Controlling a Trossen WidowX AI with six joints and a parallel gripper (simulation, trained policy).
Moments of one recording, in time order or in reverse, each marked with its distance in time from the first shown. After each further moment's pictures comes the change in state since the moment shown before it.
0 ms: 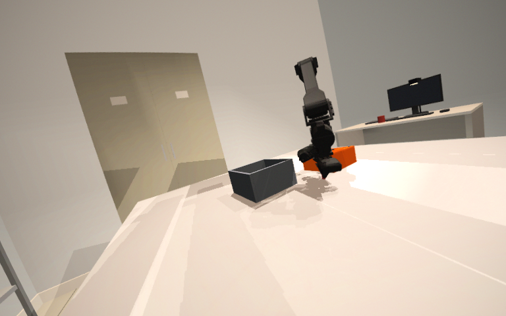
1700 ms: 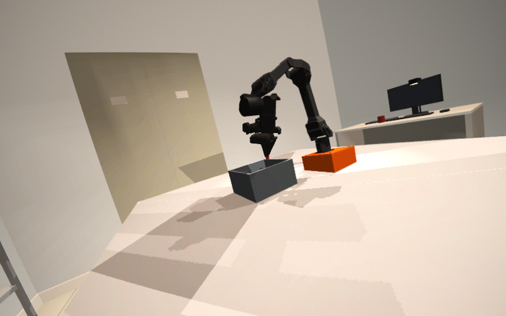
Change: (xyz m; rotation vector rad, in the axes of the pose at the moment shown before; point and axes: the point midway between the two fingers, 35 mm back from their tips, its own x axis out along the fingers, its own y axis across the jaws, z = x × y) arm -0.106 -0.041 0.187 0.292 -0.213 0.112
